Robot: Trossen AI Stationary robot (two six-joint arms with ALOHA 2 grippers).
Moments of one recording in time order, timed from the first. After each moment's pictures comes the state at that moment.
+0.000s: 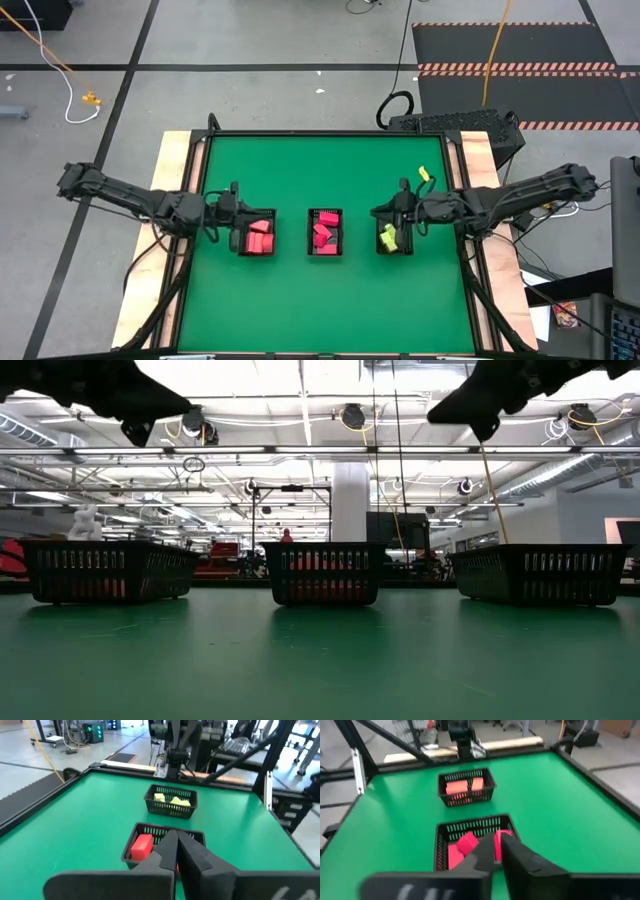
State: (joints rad) left arm -0.26 0.68 0.39 0.10 -0.32 -0.17; right arm 0.18 0.91 0.59 -0.07 0.29 0.21
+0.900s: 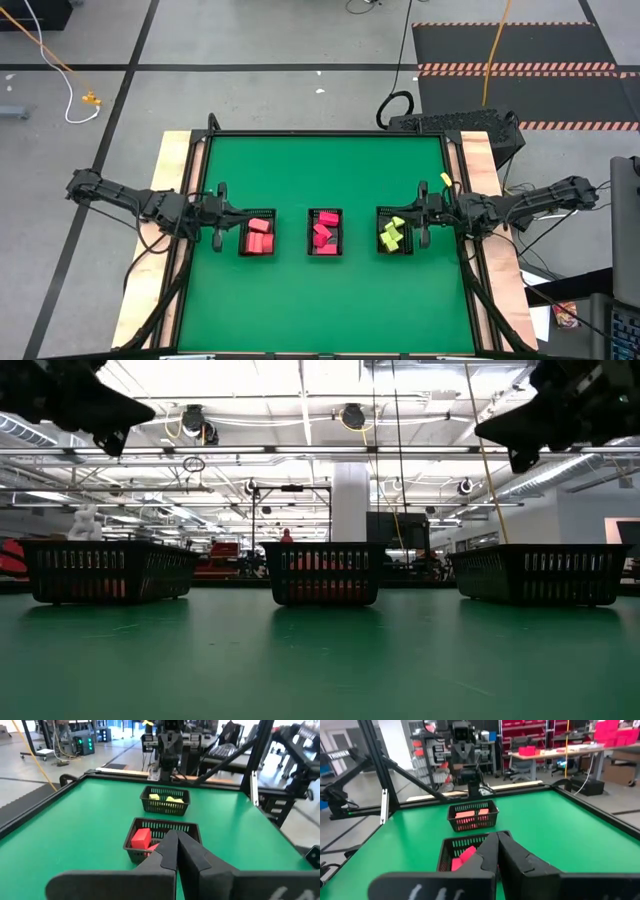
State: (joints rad) left arm -0.30 0.36 0.26 -0.04 -0.31 -0.12; right arm 0.18 0.45 0.14 0.25 0.26 0.14
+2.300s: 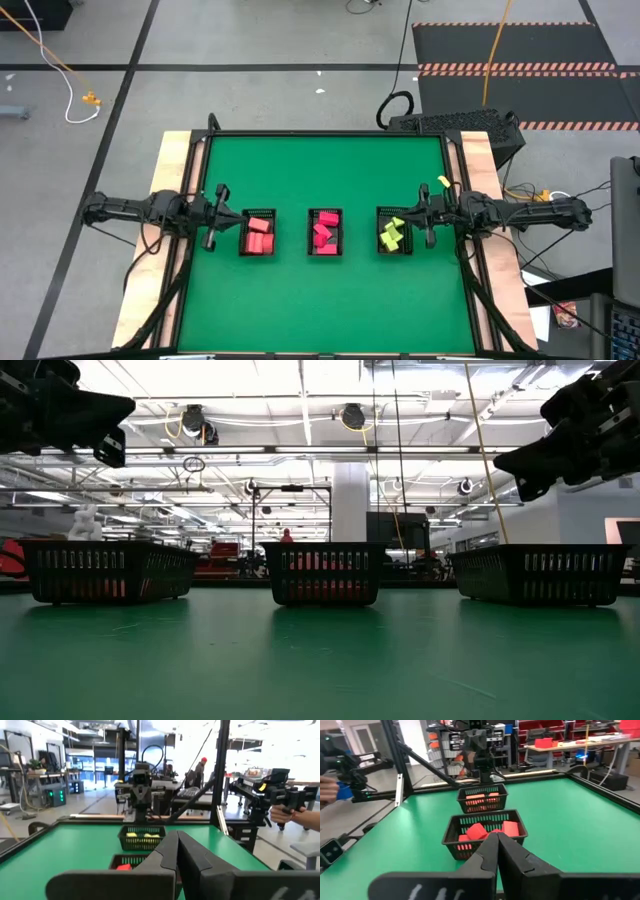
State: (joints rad) left arm -0.12 0.01 0.01 0.14 0.03 -0.03; right arm 0.01 0.19 0.02 0.10 -0.01 0.13
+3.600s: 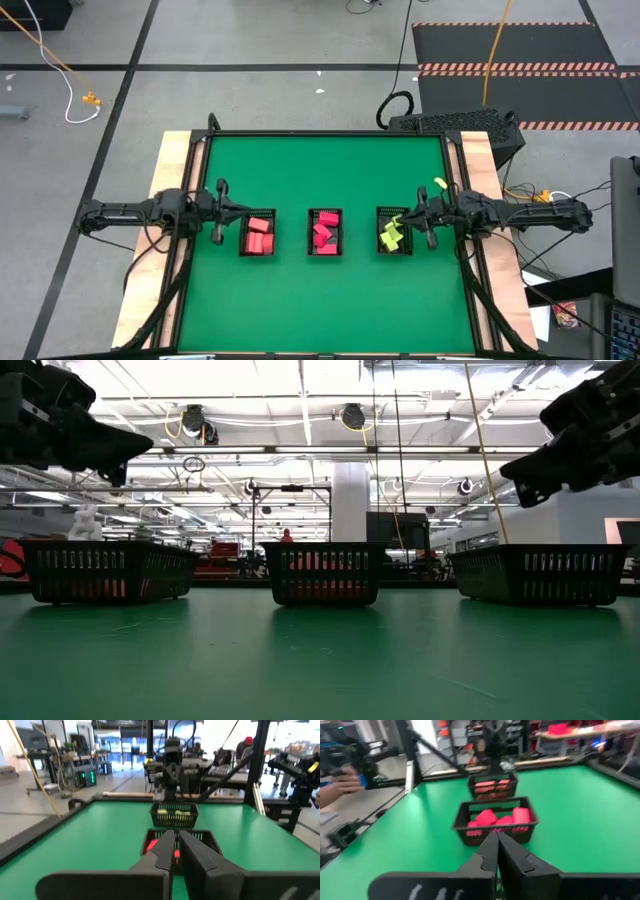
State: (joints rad) left arm 0.00 0.01 0.01 0.03 0.00 0.00; right arm -0.01 0.19 0.02 0.04 -0.10 0.12
